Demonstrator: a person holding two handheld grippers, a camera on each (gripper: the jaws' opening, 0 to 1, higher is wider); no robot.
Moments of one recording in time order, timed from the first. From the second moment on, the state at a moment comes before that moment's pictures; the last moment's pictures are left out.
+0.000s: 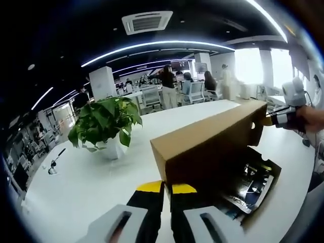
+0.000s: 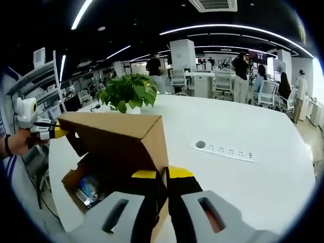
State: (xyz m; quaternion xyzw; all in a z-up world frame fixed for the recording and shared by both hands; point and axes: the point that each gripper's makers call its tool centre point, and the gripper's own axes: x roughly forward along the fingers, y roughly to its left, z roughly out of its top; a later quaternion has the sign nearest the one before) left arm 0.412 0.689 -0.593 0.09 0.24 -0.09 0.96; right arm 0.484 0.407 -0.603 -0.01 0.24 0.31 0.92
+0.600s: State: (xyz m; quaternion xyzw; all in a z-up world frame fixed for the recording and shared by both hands) left arm 0.425 0.693 -0.627 0.09 0.27 -0.10 0.95; right arm 0.499 0.409 -0.624 -0.01 0.26 0.31 0.92
